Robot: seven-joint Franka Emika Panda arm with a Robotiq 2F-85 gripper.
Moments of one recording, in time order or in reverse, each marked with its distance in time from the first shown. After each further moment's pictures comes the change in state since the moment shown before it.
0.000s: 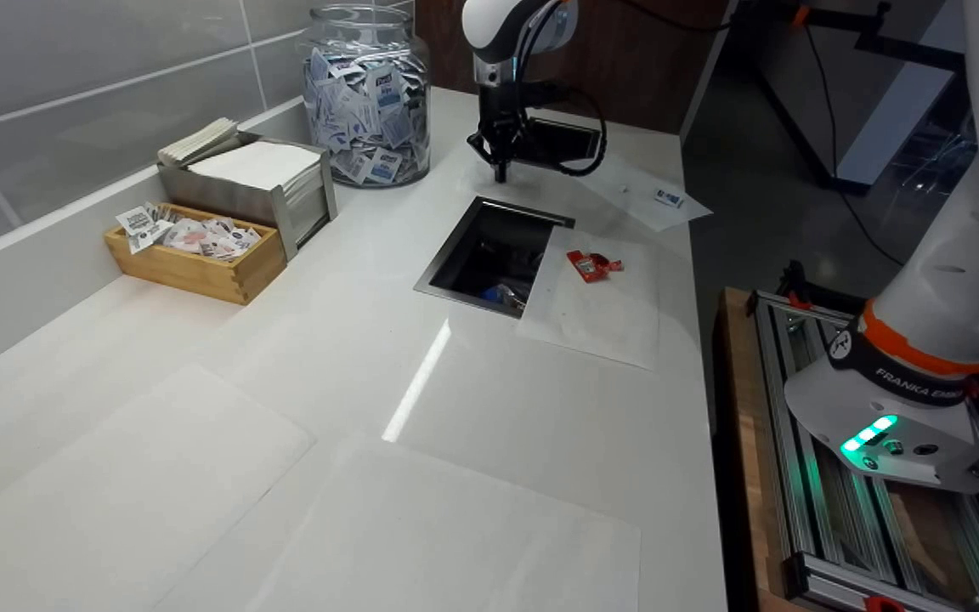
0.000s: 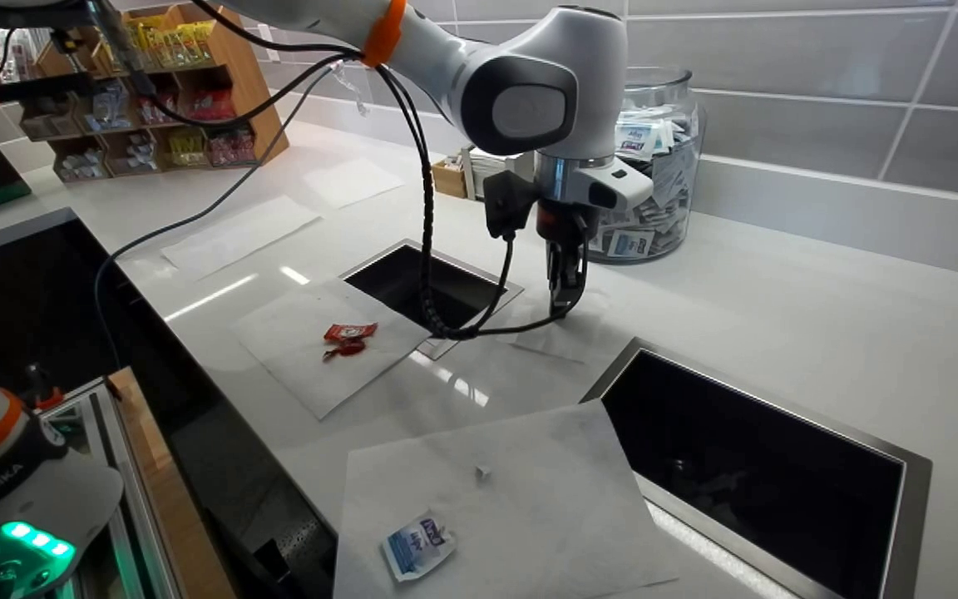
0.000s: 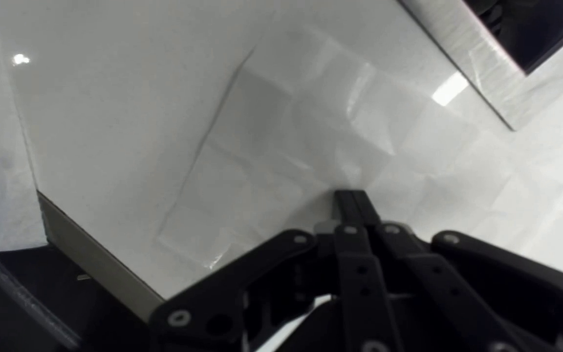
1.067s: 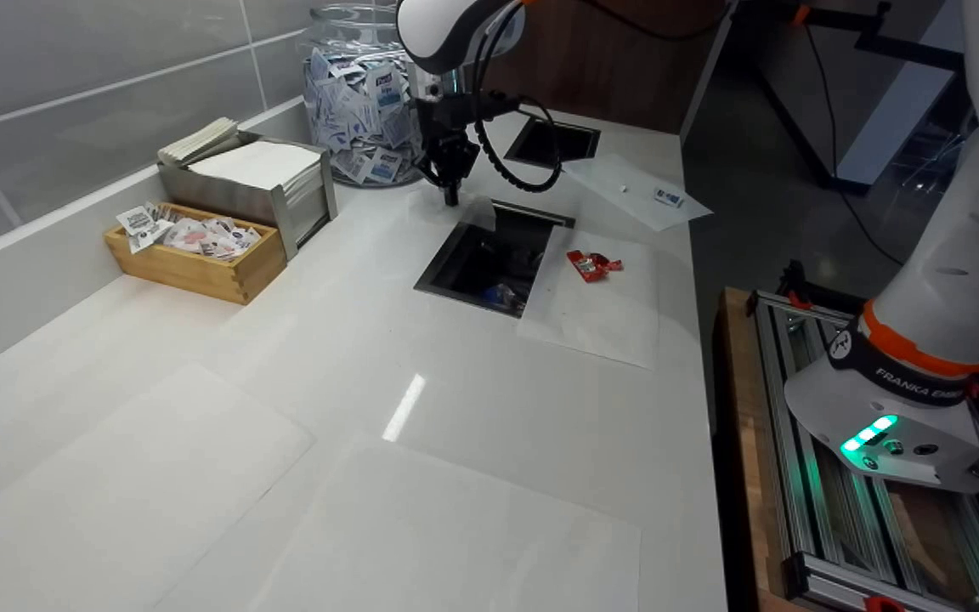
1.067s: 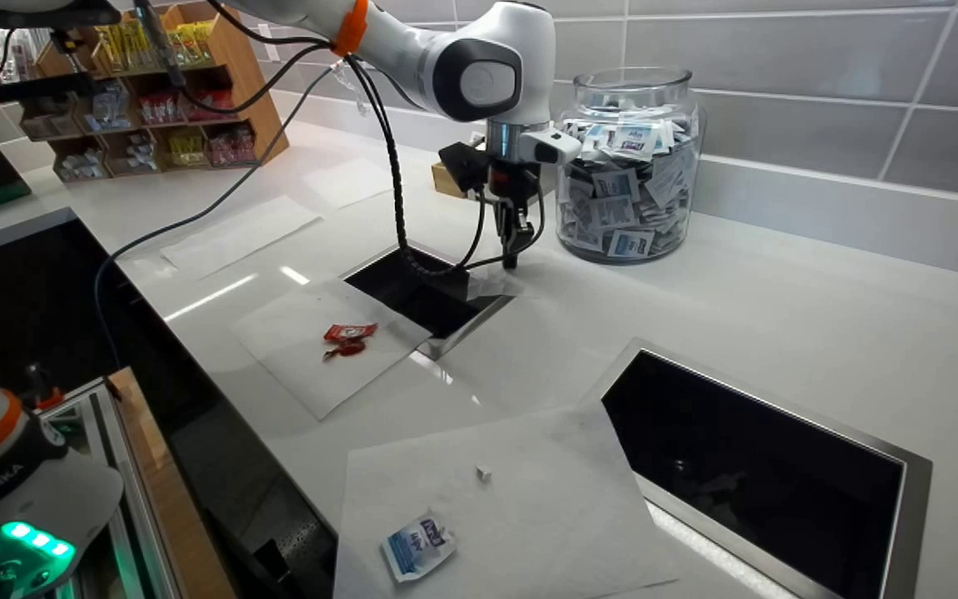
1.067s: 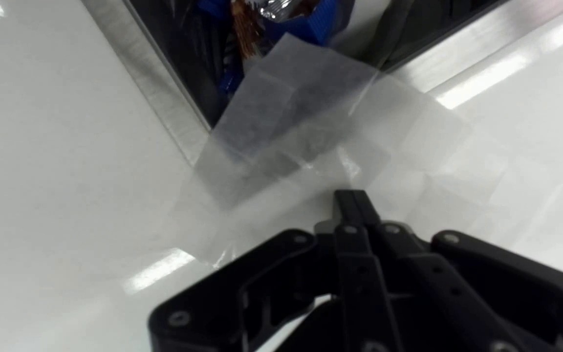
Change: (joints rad) arm 0.147 0.017 0.069 0.053 -0.025 -0.064 -0.012
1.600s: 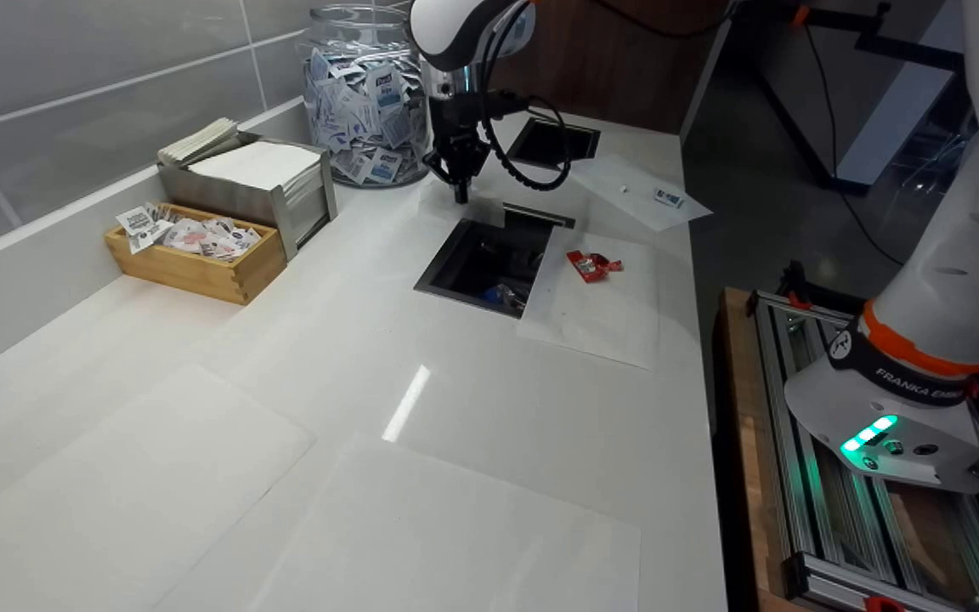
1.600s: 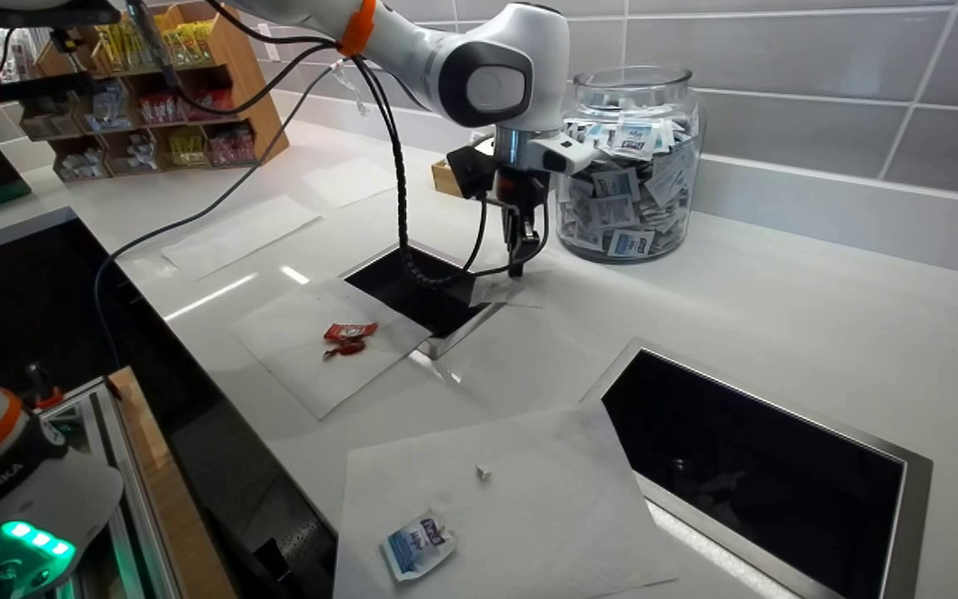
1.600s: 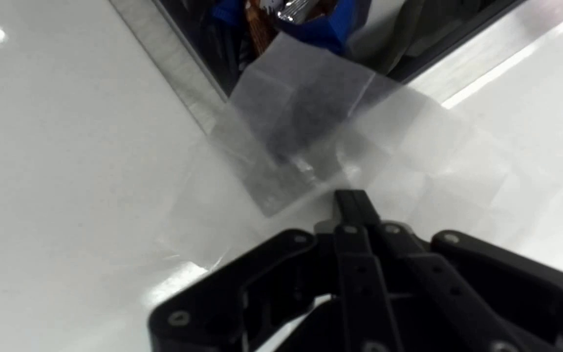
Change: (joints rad) arm -0.026 -0.005 -0.009 -0.014 0.018 -0.001 0.019
